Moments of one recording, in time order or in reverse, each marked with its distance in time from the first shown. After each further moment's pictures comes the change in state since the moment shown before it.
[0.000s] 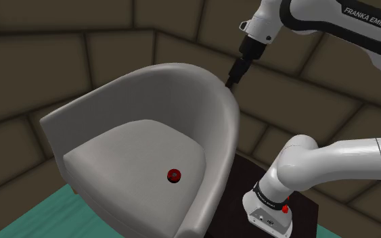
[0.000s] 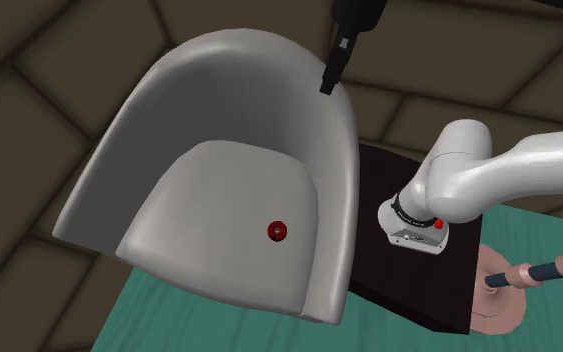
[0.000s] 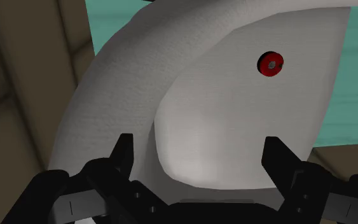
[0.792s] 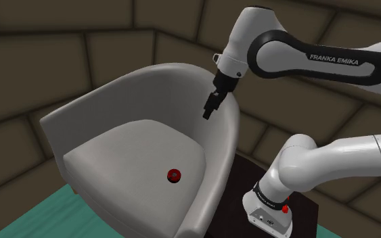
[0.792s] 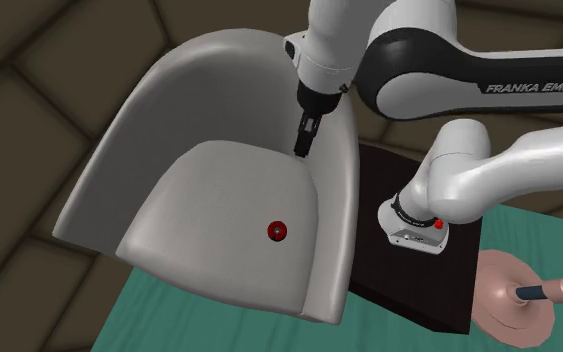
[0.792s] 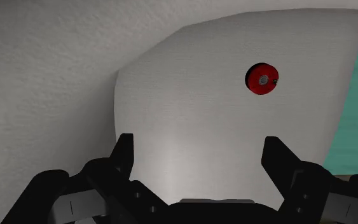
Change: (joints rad) arm 0.060 0.028 0.174 -0.230 0.066 0.236 0.107
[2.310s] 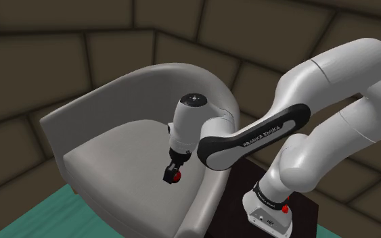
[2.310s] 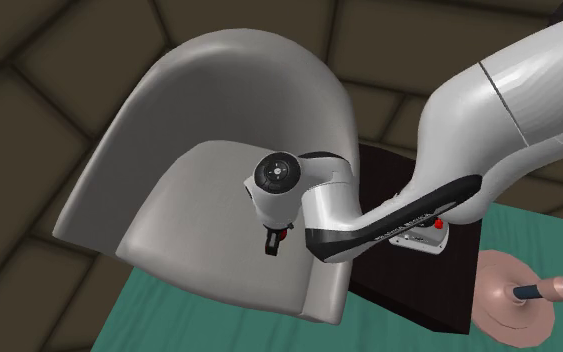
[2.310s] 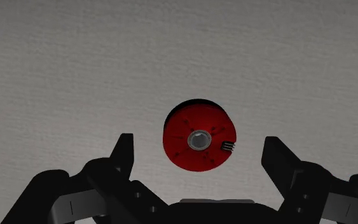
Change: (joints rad) arm 0.039 0.516 0.424 -0.150 -0.004 0.604 0.320
